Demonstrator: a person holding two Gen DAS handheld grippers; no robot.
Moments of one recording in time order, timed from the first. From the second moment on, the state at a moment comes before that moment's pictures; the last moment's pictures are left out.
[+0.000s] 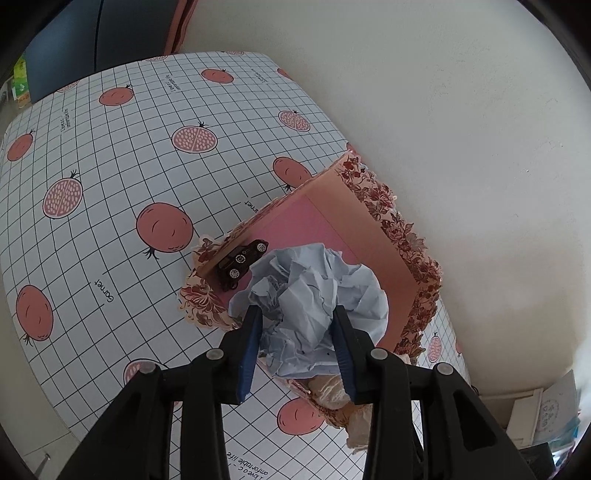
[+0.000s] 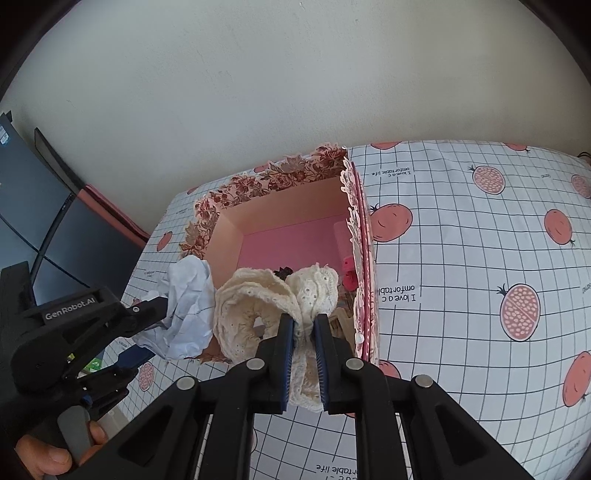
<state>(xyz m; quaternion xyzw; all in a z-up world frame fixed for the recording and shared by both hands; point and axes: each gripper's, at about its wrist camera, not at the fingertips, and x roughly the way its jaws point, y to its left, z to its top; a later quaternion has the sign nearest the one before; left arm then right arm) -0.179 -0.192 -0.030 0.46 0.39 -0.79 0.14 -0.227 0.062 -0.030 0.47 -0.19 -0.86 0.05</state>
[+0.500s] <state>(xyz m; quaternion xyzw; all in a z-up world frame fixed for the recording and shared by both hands) -0.182 -0.191 -0.034 0.47 0.38 -0.78 0.14 -0.225 0.062 -0.024 0.46 -0.19 -0.87 0.06</state>
